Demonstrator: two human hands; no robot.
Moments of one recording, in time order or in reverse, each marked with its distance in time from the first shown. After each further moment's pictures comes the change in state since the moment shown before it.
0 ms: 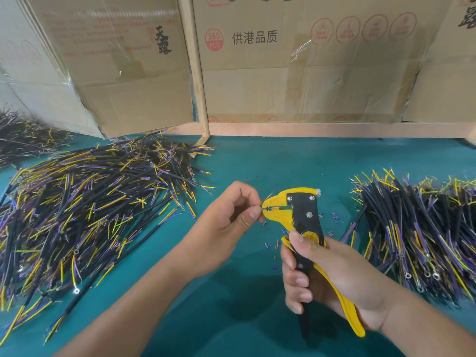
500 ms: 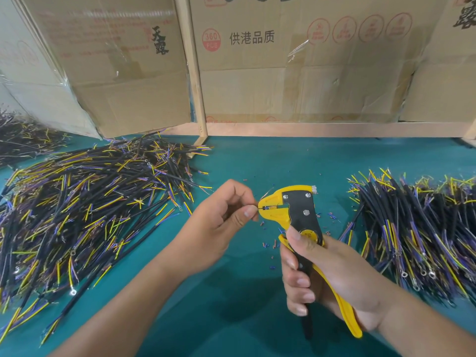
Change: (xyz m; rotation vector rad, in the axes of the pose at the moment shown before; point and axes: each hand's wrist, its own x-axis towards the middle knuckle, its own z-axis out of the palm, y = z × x) left_hand 0.000 0.006 -0.004 0.081 0.013 0.033; right_hand -0.004 -0.005 0.009 -0.034 0.044 -0.005
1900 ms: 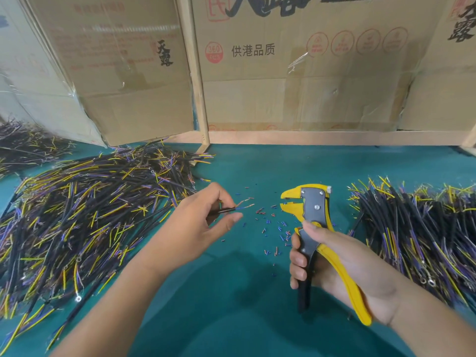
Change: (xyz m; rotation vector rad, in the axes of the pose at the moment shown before) left_hand -0.001 0.005 -0.036 0.562 0.093 0.063; right_hand 0.024 0.006 -0.051 0.080 0.007 -0.036
